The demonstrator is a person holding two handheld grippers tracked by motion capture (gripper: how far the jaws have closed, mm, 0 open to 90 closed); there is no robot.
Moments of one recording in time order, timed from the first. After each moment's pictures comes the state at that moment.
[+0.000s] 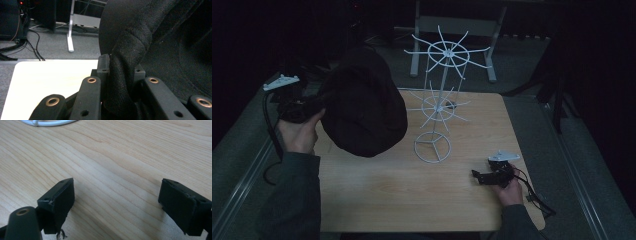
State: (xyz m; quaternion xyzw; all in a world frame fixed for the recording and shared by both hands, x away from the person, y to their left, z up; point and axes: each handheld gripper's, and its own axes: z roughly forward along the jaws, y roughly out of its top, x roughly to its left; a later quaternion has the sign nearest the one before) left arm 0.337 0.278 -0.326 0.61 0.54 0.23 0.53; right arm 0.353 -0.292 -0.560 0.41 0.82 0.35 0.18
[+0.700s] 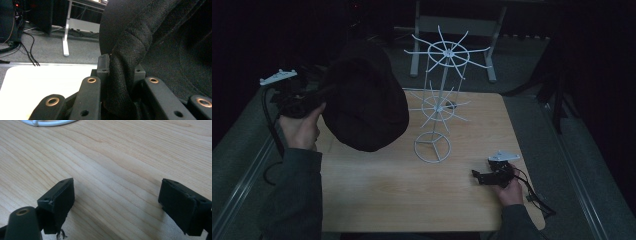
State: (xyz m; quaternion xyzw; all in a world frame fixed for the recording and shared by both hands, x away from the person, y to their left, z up) left arm 0.341 0.276 -0.316 0.60 0.53 0.22 0.55; right arm 0.353 -0.292 -0.560 0.41 0.82 0.35 0.18
